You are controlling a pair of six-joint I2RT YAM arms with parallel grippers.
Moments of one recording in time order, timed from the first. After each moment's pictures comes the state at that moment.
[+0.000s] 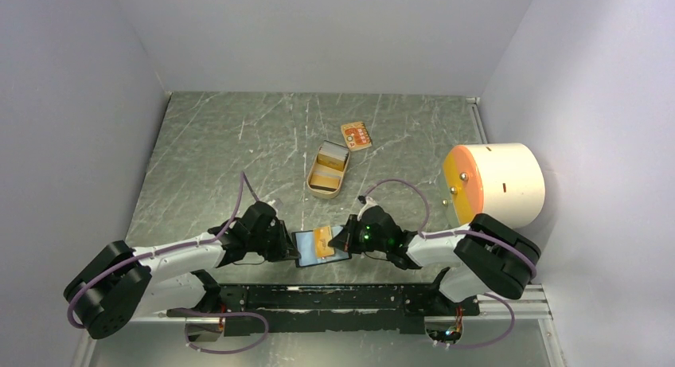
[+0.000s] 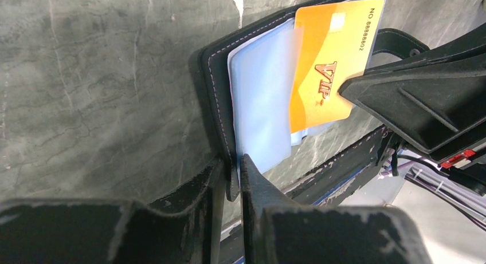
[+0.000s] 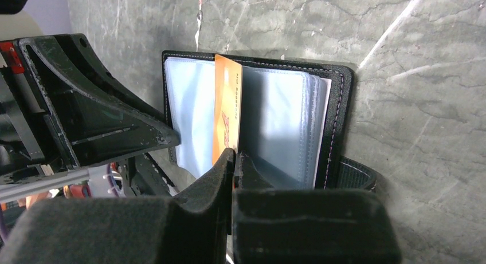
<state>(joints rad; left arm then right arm) -0.76 1.13 0.30 -0.04 0.23 -0.99 0.90 1.42 0.28 0.54 -0.12 0.98</state>
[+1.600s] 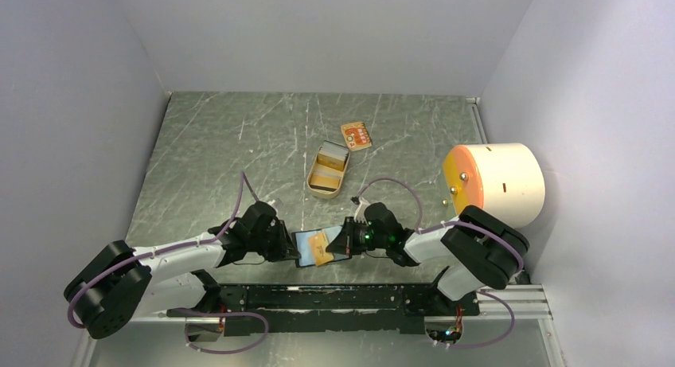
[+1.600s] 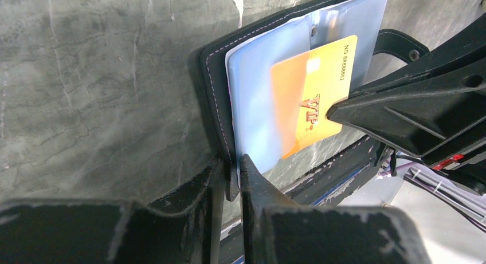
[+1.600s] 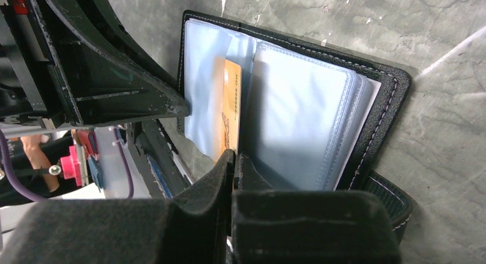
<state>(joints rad) -0.76 1.13 0.30 -0.04 0.23 -1.00 0.84 1.51 0.27 0.67 -0.37 0.87</state>
